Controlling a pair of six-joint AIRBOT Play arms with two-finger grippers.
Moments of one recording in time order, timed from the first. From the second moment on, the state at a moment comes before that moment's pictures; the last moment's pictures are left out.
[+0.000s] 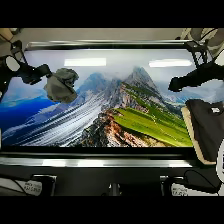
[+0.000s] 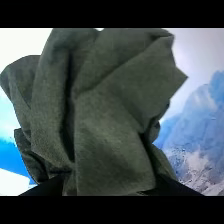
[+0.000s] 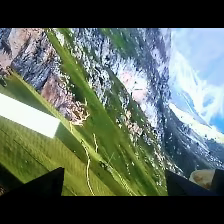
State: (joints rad) left arm 0.09 -1.67 1.72 1.42 -1.06 -1.86; right arm -0.11 -1.45 1.67 -1.33 1.42 1.10
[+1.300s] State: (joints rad) left arm -0.26 -1.11 1.94 1.01 -1.09 -1.46; right arm -0.11 -0.98 1.88 -1.33 1.43 1.01
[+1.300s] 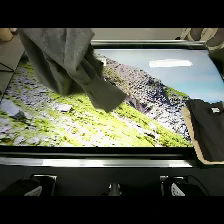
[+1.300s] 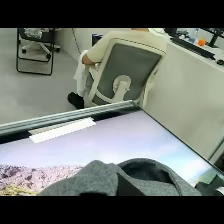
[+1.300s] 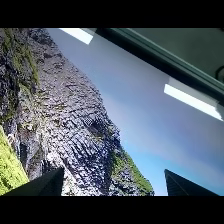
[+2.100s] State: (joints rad) left arm -0.63 -1.35 1.18 0.97 -0.91 -1.57; right arm -0.11 -1.18 1.86 -1.36 1.73 1.02
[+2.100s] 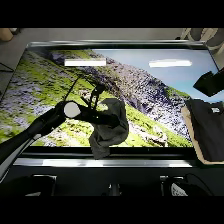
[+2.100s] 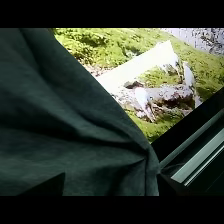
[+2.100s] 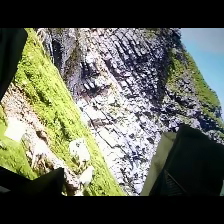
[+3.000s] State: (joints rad) left arm -0.34 -1.55 1.17 0.96 -1.07 -1.48; right arm -0.11 -1.23 0.96 -0.94 1.43 0.88
